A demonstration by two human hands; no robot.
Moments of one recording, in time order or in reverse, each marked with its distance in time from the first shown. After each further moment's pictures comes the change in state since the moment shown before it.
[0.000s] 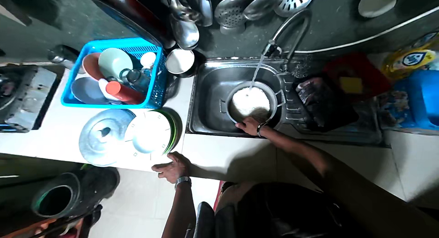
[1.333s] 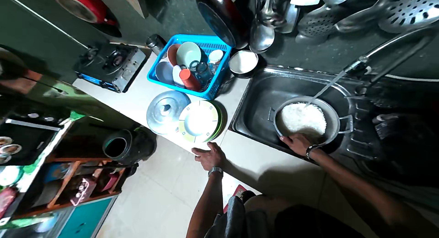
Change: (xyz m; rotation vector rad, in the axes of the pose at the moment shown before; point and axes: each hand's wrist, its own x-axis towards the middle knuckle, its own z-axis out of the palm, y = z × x) left_hand 0.002 0.007 -0.011 -0.010 -0.050 -0.066; right_hand -0.006 -0.011 -0.008 -0.153 -0.019 -0.035
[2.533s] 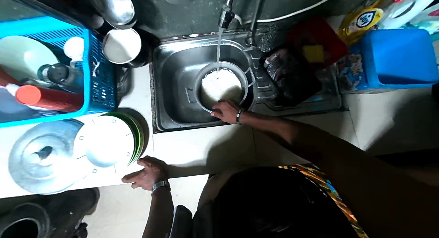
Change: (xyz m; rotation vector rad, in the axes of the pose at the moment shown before) left_hand 0.001 -0.010 0.016 0.034 0.078 0.164; right_hand -0.031 0.017 0.001 0.157 0.325 -0.217
